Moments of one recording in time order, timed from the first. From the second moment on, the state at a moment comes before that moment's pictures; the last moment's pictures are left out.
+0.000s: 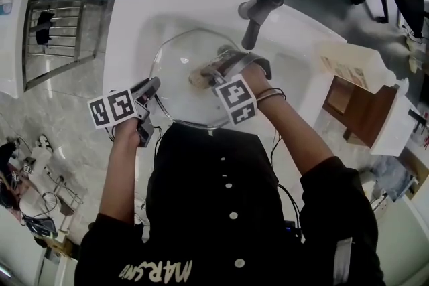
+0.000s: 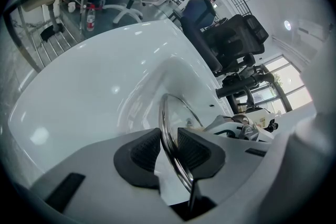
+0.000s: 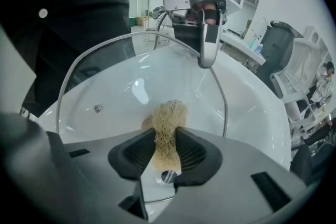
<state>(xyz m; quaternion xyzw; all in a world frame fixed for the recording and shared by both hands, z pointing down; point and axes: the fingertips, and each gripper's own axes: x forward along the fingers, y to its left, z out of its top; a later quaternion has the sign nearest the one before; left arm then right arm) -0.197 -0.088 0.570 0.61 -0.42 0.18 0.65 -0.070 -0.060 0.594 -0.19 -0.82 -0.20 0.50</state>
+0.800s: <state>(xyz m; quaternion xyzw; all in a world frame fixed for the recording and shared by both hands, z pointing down) -0.197 -0.090 0.569 0.61 -0.42 0.18 0.64 0.022 -0.025 0.581 -0.29 -0.77 -0.16 0.55</state>
